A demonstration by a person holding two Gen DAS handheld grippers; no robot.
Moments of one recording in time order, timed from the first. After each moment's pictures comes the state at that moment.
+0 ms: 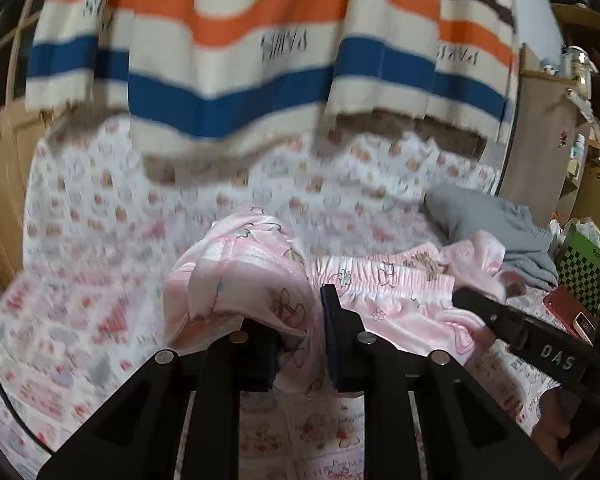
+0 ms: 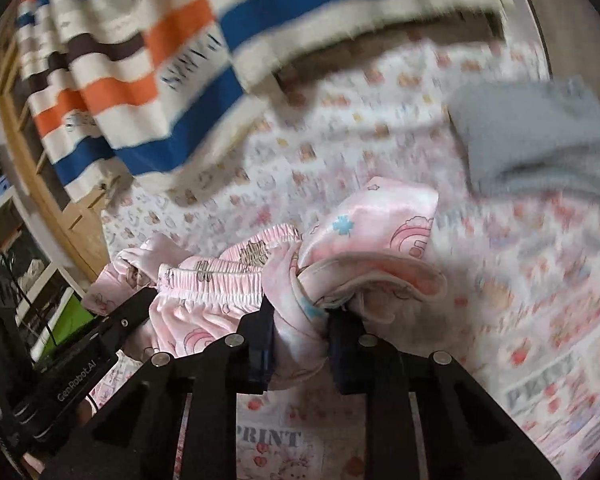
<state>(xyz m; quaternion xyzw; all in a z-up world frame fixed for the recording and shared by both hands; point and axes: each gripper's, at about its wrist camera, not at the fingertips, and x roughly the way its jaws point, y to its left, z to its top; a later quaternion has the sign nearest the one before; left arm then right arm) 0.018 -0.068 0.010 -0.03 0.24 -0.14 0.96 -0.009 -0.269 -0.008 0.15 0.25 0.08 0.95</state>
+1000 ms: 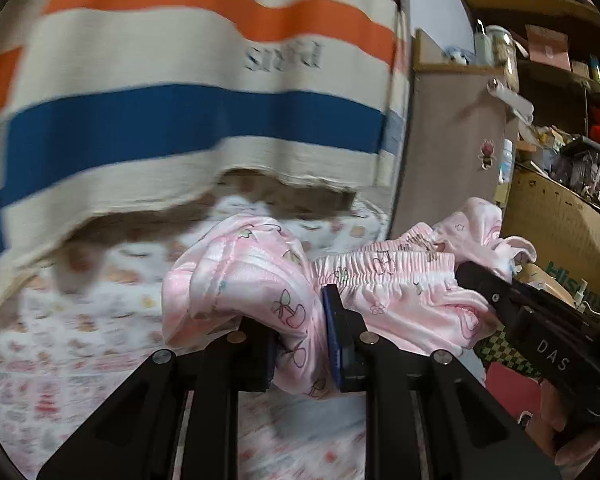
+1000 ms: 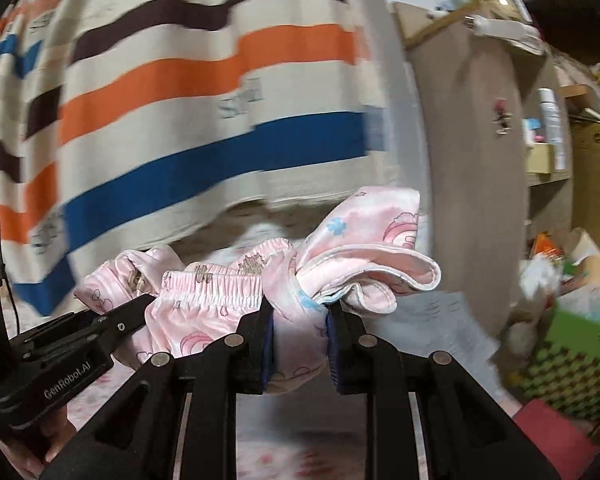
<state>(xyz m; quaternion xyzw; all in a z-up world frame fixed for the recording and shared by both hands) 0.130 -0.334 0.092 -0.01 0.18 -0.34 0.92 0.039 -0.497 0.097 0.08 0.11 -0.14 0.98</state>
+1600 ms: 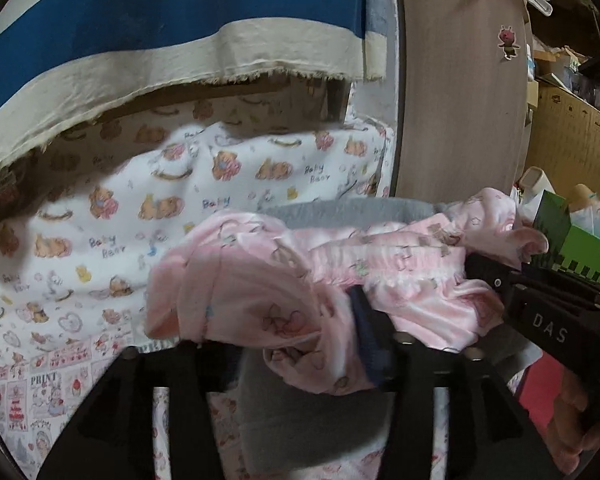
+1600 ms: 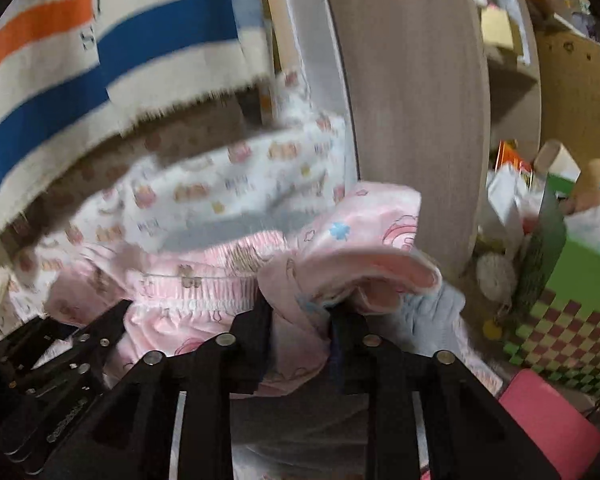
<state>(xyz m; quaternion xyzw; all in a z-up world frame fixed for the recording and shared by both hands) 0.163 -0.405 0.032 0.08 0.25 -0.31 0.91 0.091 -0.581 0.017 0.15 0.26 -0.21 0.93</state>
